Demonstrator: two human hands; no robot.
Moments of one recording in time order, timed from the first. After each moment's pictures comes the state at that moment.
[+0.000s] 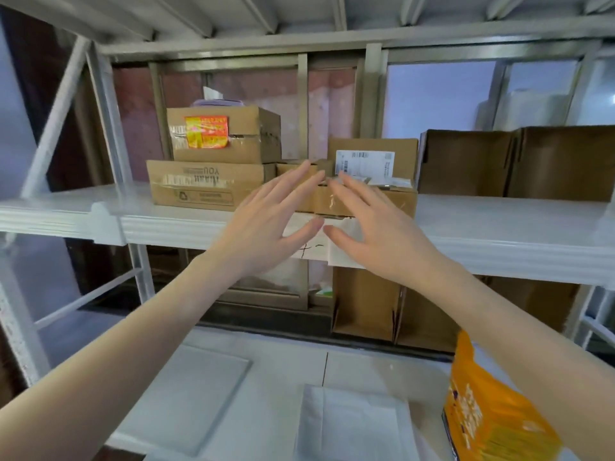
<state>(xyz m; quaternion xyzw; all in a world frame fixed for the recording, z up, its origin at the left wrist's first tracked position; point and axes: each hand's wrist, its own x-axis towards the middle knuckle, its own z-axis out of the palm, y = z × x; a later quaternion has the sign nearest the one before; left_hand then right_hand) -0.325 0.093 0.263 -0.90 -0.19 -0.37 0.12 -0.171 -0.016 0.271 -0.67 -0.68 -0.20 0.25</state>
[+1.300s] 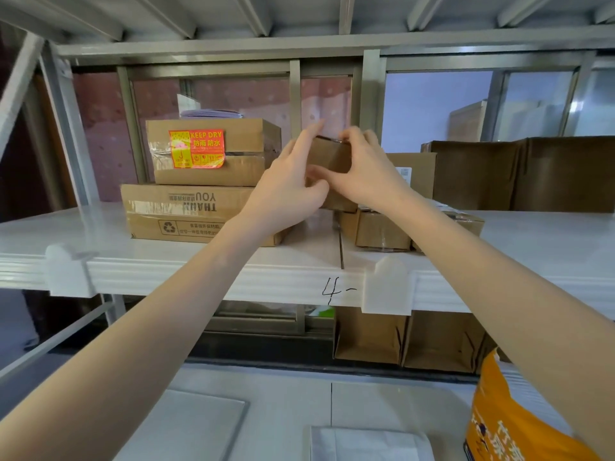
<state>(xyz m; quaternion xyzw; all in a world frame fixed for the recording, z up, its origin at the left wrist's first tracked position) -0.273 0.188 0.329 -0.87 -0.13 -0.45 -0.12 -0.153 0.118 0.348 -0.67 -0.58 -0.17 0.42</state>
